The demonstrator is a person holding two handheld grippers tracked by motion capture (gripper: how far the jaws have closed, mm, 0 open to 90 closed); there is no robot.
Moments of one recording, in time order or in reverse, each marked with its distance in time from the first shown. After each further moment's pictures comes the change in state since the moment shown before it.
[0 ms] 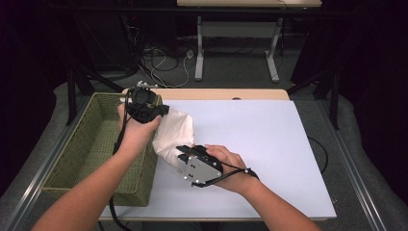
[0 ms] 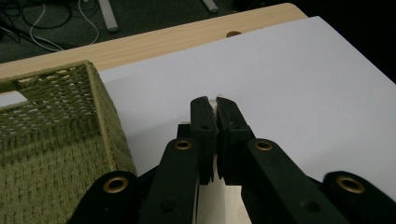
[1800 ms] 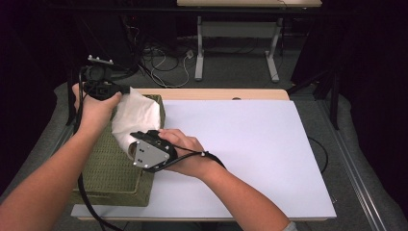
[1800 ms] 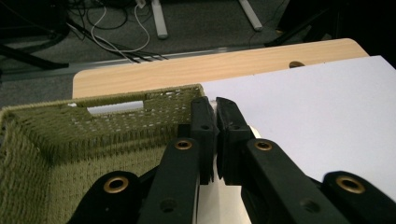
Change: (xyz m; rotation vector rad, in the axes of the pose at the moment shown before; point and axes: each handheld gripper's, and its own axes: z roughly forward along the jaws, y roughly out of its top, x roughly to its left) left arm 0.090 0.022 -0.044 -0.035 0.128 -0.131; right arm -0.015 0.079 0.075 -0.093 0.032 -0.022
